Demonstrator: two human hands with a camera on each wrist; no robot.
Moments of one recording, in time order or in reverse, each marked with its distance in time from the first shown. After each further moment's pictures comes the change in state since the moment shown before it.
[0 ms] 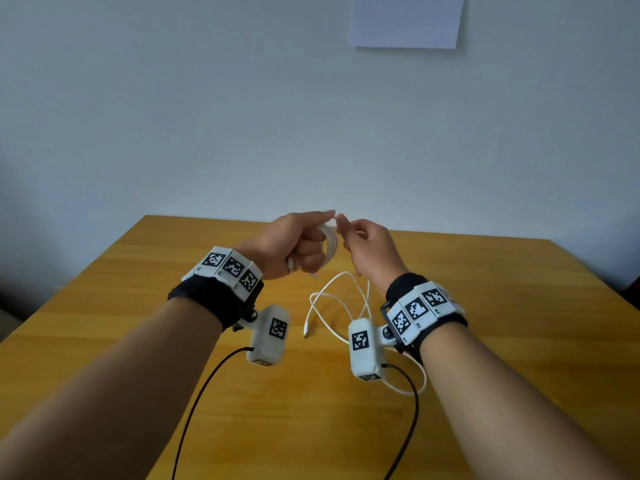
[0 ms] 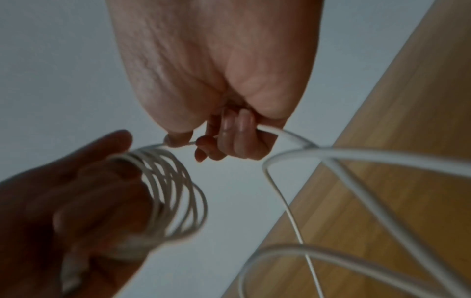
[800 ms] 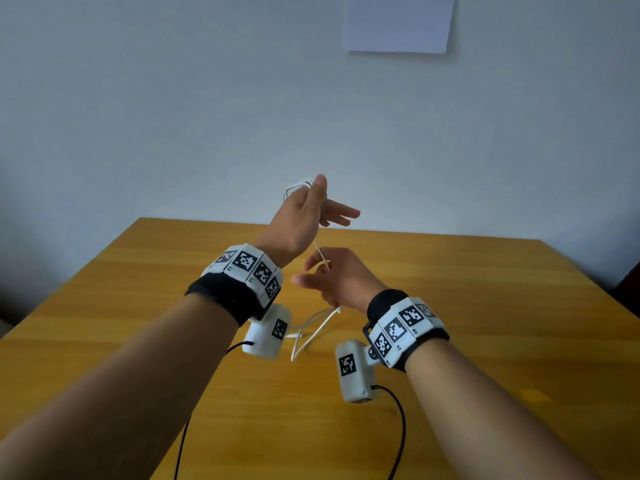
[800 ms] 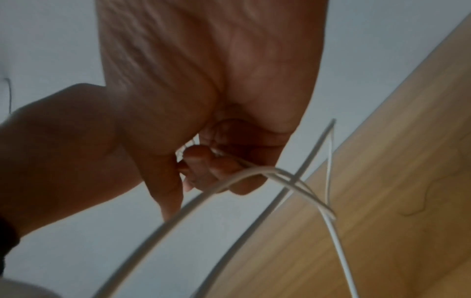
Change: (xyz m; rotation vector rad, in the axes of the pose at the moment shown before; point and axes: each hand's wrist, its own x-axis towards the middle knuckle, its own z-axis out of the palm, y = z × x) left_hand 0.014 0.012 0.020 0.486 0.266 0.520; right_hand -0.029 -0.001 0.017 -0.017 -0.384 0.033
